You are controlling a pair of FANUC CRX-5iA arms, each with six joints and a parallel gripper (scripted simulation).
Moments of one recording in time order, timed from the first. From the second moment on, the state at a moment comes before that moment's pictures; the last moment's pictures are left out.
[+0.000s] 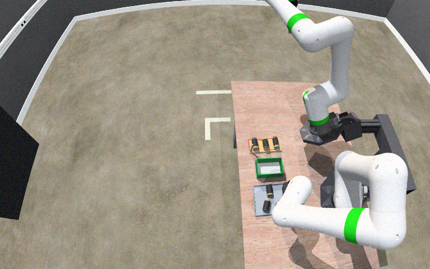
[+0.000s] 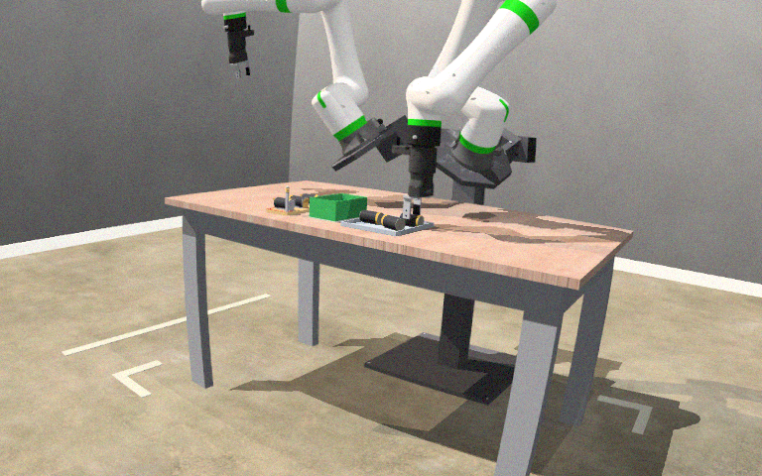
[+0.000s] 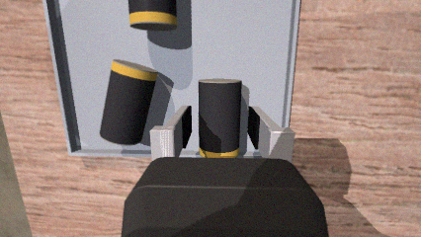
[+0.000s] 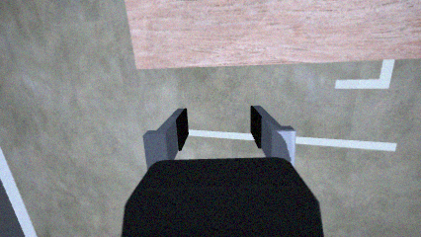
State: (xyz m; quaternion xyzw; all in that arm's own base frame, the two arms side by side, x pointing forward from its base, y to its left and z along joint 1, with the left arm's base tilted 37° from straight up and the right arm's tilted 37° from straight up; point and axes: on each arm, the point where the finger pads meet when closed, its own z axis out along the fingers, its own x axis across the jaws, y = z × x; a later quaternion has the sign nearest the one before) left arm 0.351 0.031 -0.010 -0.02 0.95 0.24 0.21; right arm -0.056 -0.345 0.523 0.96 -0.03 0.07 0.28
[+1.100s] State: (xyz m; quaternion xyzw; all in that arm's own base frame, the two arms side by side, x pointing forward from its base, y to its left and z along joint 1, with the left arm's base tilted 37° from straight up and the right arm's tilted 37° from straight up) left arm 0.355 0.036 -0.017 -0.02 0.95 0.24 0.21; right arm -0.056 -0.345 0.523 0.96 -0.03 0.07 0.28
